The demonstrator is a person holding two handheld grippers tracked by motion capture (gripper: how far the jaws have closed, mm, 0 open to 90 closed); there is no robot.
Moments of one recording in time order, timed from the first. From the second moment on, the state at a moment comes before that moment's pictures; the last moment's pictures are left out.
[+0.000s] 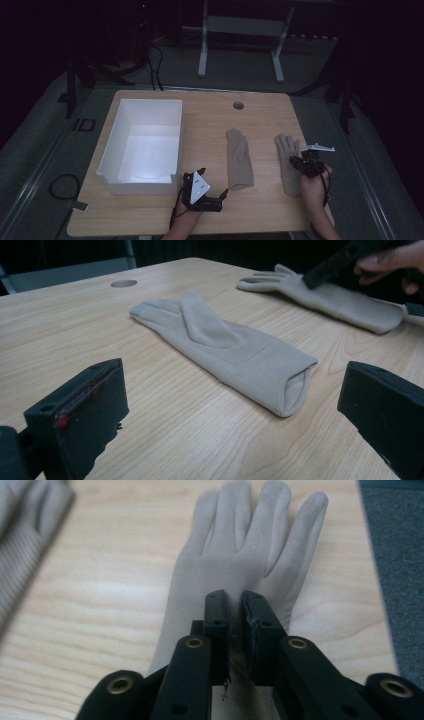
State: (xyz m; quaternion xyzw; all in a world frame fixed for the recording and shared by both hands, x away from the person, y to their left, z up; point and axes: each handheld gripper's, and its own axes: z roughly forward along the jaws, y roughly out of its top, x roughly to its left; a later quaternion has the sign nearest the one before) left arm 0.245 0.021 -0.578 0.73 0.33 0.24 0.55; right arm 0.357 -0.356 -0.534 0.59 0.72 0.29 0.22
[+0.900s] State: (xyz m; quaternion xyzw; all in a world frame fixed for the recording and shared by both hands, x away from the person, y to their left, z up) left arm 0.245 0.021 -0.578 0.73 0.33 0.24 0.55; right arm 0.362 -0.385 -0.525 0.44 0.82 0.30 0.19
